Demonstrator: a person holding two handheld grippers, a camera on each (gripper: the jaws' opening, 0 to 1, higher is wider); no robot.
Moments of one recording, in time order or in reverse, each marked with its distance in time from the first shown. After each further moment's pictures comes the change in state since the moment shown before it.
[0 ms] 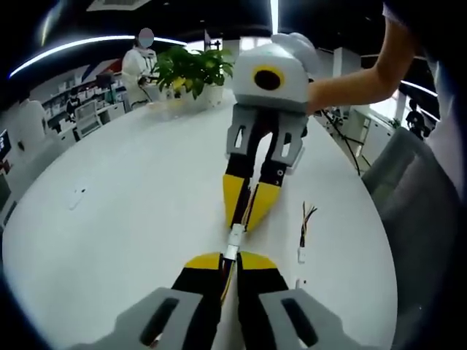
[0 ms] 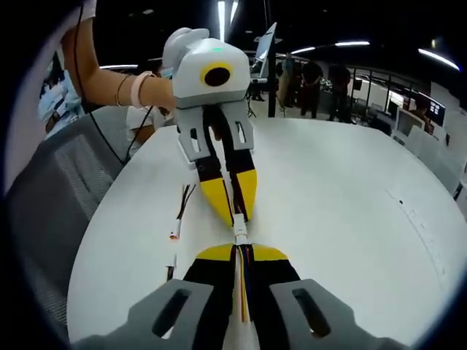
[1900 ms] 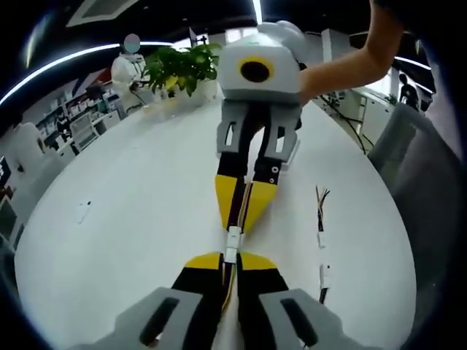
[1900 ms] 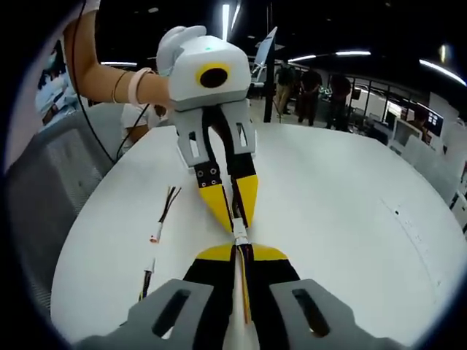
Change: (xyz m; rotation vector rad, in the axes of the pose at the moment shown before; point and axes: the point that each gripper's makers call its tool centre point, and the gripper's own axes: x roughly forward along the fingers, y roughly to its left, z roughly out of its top) left arm 0.007 0.018 -0.005 0.116 0.047 0.024; right arm 0.015 -0.019 0.001 -0.036 -0.029 -0.033
